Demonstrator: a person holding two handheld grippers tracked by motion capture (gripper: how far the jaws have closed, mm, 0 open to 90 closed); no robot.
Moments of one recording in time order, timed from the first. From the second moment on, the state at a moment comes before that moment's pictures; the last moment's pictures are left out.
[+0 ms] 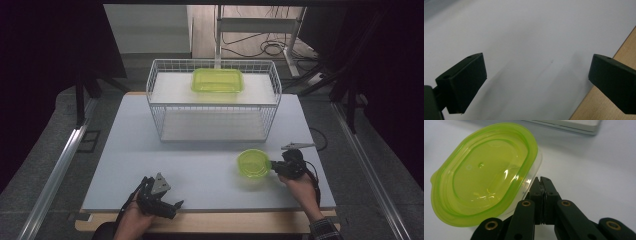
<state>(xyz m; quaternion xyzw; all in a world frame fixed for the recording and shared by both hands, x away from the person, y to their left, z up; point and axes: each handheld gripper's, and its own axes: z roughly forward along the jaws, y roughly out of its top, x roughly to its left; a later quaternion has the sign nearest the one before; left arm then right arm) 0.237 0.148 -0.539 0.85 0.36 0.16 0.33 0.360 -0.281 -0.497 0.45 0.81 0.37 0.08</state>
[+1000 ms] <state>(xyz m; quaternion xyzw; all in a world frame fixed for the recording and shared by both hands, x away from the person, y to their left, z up) 0.238 0.154 -0.534 0.84 0.38 0.14 0.37 0.372 -0.186 -0.517 0.37 0.84 0.38 0.02</state>
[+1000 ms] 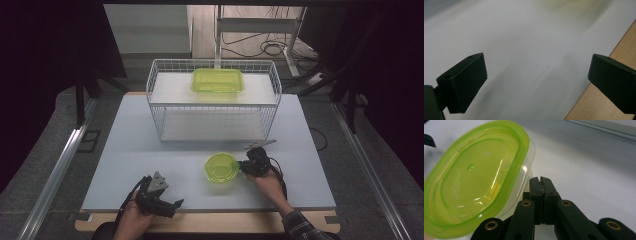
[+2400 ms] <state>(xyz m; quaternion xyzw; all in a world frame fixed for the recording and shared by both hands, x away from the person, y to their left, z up) 0.235 0.152 -0.532 0.84 0.36 0.15 0.38 0.340 -0.233 -0.496 0.36 0.83 0.41 0.09</state>
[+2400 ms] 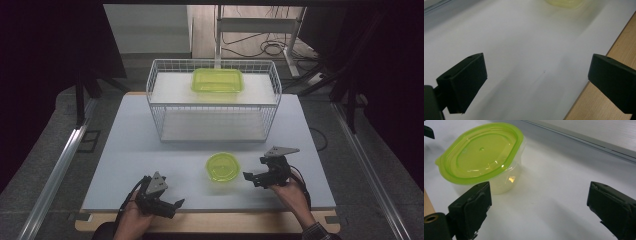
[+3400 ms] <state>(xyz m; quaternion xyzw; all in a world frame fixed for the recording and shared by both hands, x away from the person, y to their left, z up) 0.236 0.149 -0.535 0.85 0.35 0.15 0.36 0.386 -0.202 -0.494 0.44 0.78 0.43 -0.09</state>
